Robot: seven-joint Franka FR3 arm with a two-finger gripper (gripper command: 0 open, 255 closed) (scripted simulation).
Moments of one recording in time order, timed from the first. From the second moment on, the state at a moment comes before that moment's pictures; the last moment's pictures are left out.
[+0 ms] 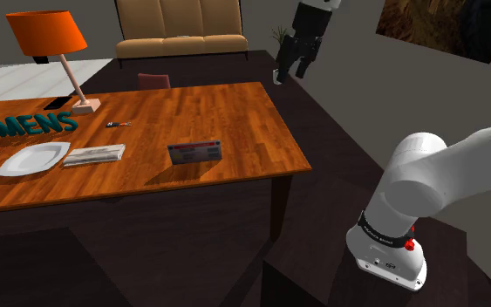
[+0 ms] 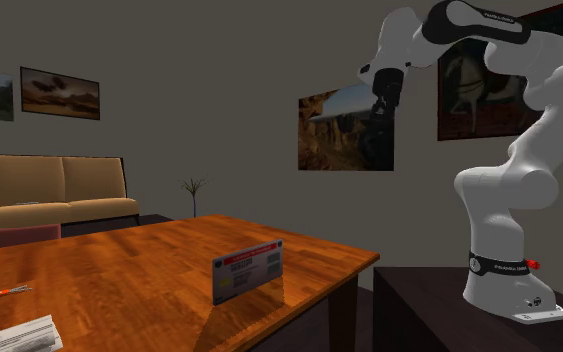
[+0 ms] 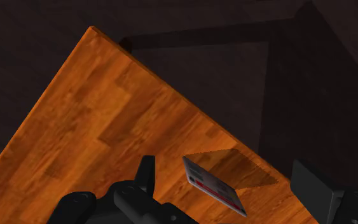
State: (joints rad) arm 0.01 -0.82 -0.03 -2.30 0.11 1.68 0.06
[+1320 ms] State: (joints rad) arm 0.15 -0.19 -0.11 -2.12 0.10 2.06 -0.43
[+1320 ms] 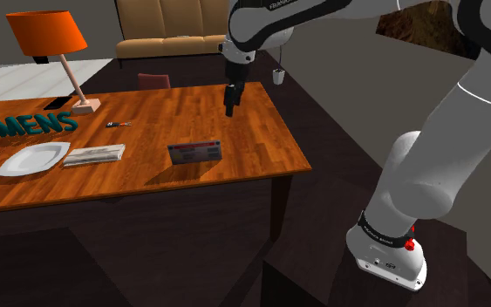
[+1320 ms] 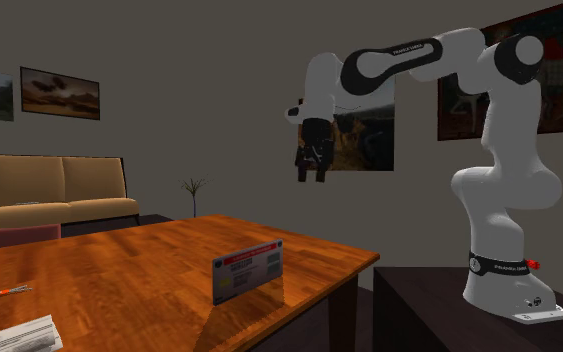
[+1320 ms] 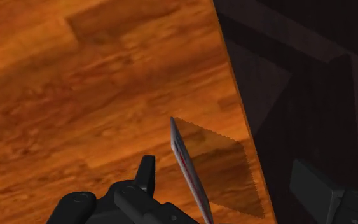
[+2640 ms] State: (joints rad) arm 0.19 0.38 -0.06 -1.74 0.10 2.19 -0.74
